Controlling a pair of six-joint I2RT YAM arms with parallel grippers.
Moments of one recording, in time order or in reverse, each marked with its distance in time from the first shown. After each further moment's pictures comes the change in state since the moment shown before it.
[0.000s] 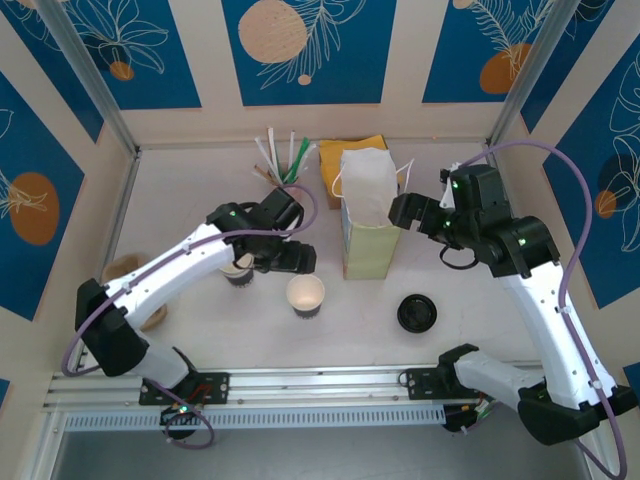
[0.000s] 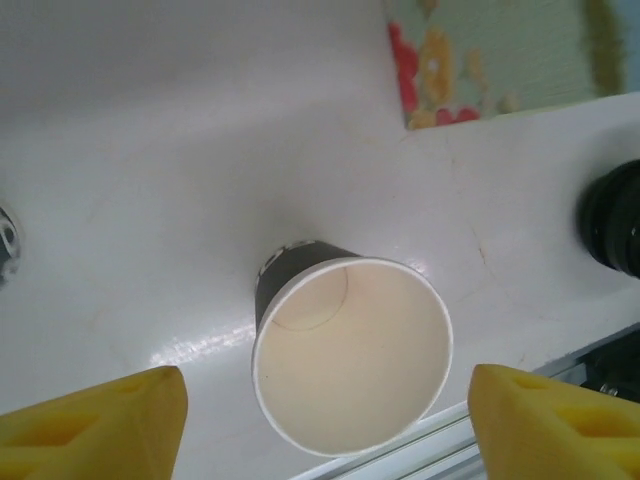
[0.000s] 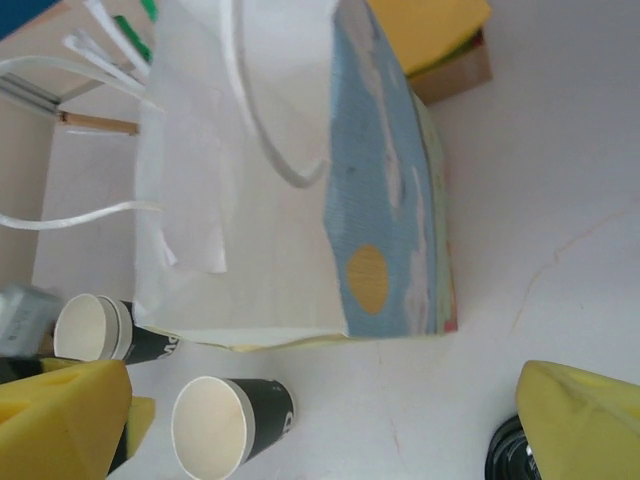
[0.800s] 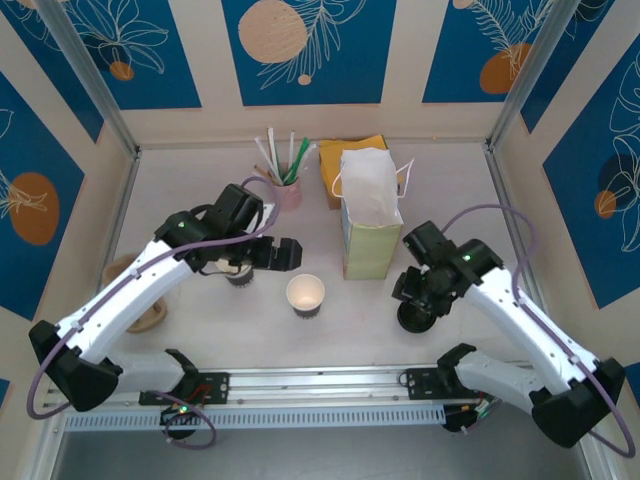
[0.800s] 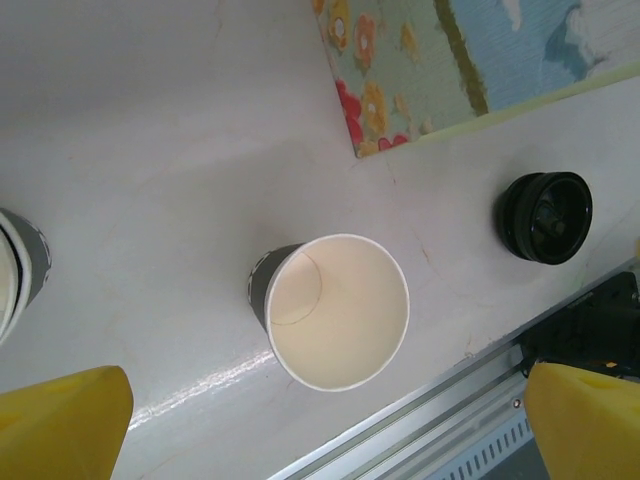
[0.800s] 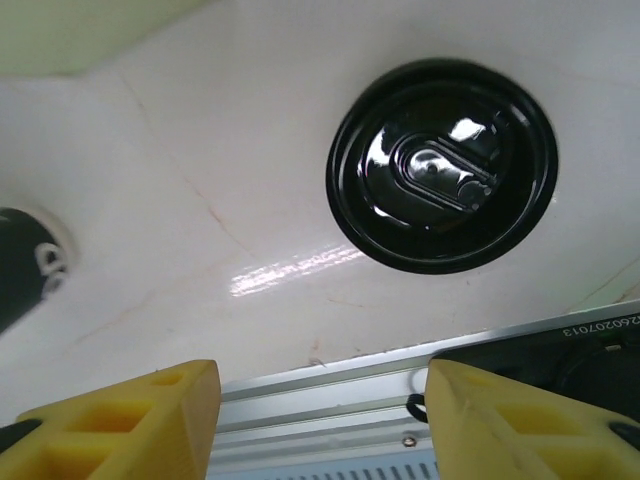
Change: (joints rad) left arm 0.103 -0.241 -0.087 0.024 0.094 0.074; right arm 0.197 -0.014 -0.470 -0.178 0.006 0.343
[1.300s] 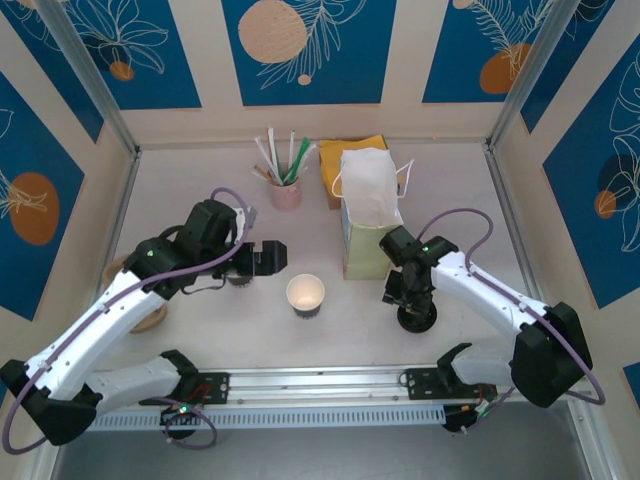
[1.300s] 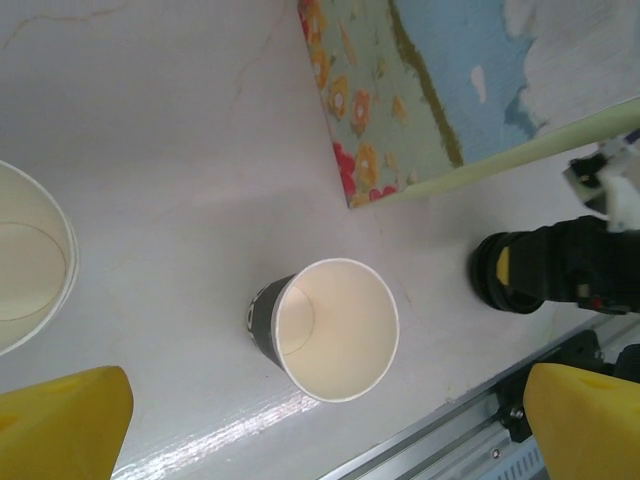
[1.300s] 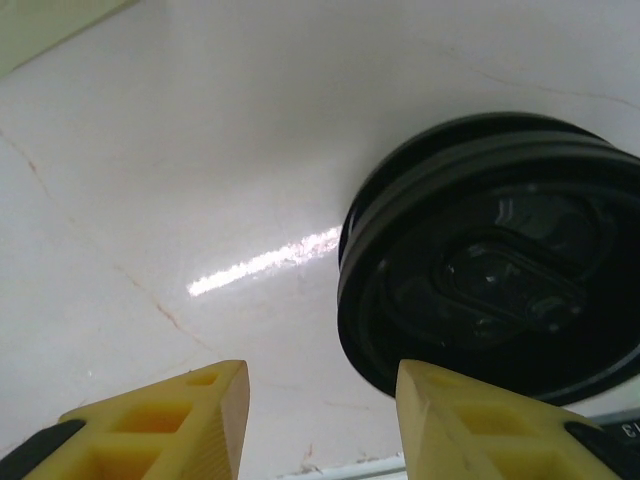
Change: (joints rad) left arm 0.010 -0.208 -0.135 0.114 -0.064 -0.093; right arm -0.018 0.224 -0.139 0.257 0.016 -0.011
